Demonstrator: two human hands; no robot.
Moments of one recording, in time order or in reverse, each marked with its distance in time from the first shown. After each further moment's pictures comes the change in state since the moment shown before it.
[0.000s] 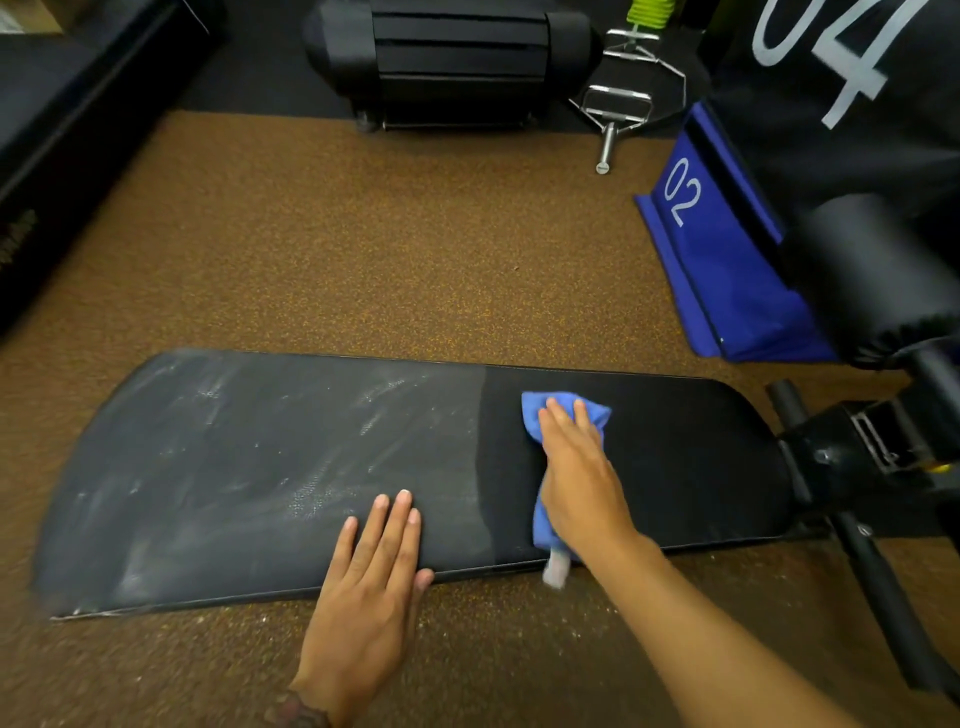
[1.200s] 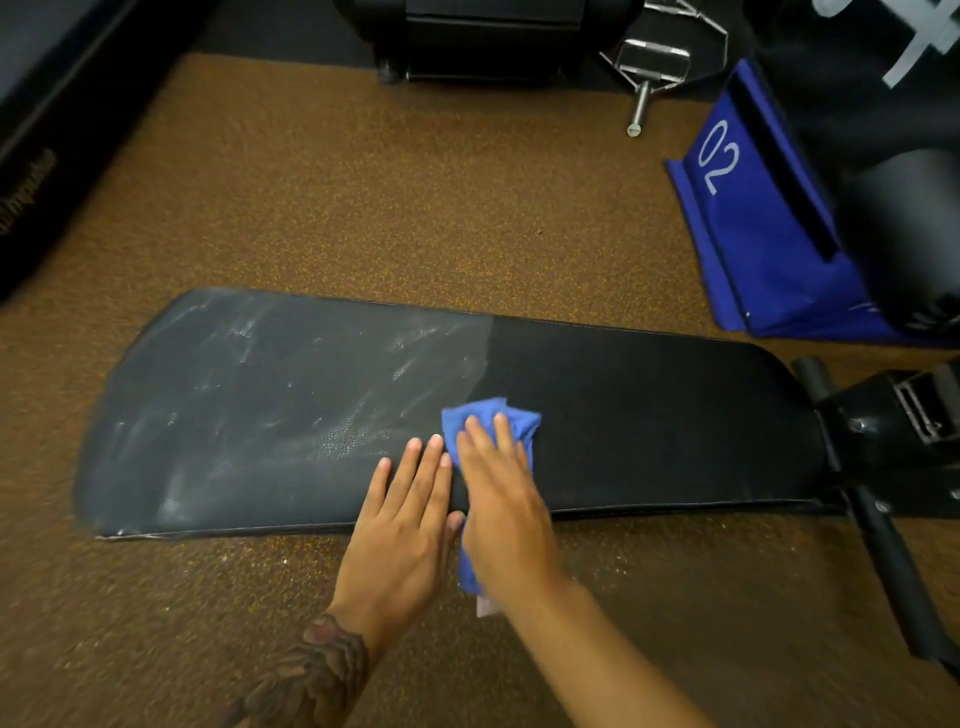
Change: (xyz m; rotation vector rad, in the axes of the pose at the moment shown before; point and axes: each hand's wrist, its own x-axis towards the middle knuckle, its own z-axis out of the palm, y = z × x) left_hand 0.000 0.003 -0.005 -0.032 -0.020 -0.013; right_hand -0.074 -0.099 0.033 0.117 -0.012 -0.170
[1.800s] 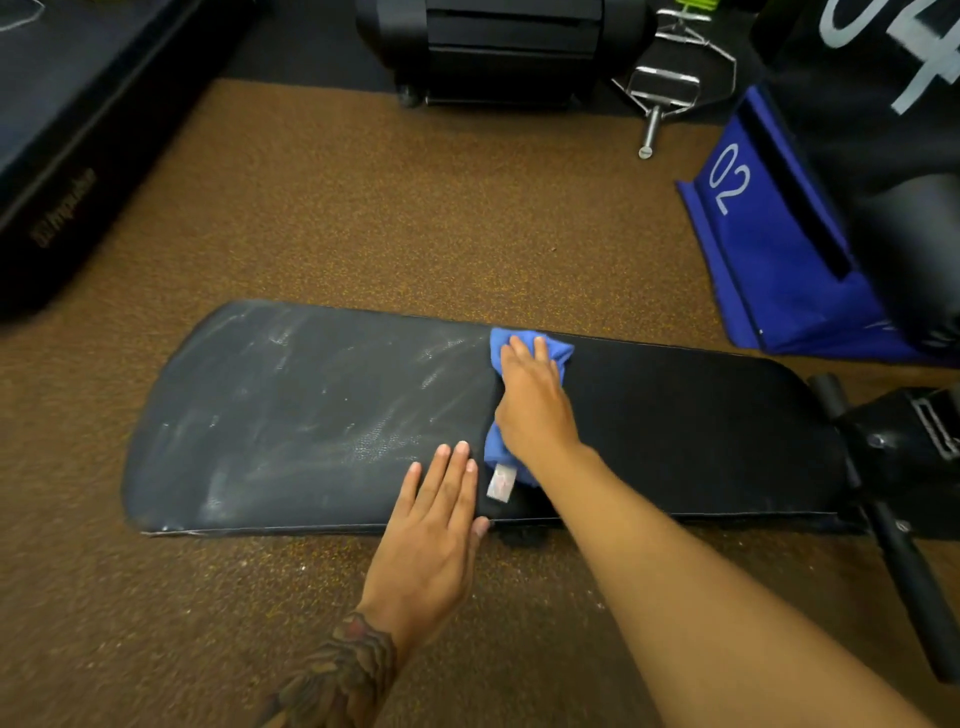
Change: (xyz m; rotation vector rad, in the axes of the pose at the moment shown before) left_hand 0.000 -0.001 -0.010 -0.009 -0.025 0.013; right_hand 0.110 0.015 -0.010 -0.156 -0.081 0.129
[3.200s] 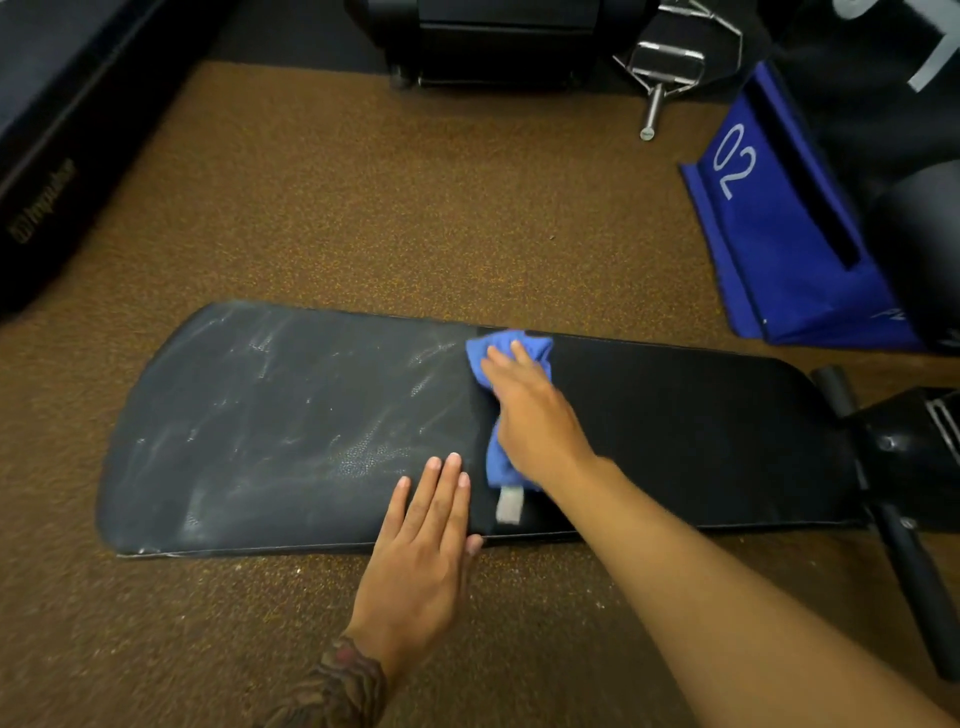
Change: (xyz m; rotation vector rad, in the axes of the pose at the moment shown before) left_hand 0.000 -0.001 0.008 0.024 -0.011 -0.002; right_hand 0.000 0.023 0.003 0.059 -0.021 -0.213
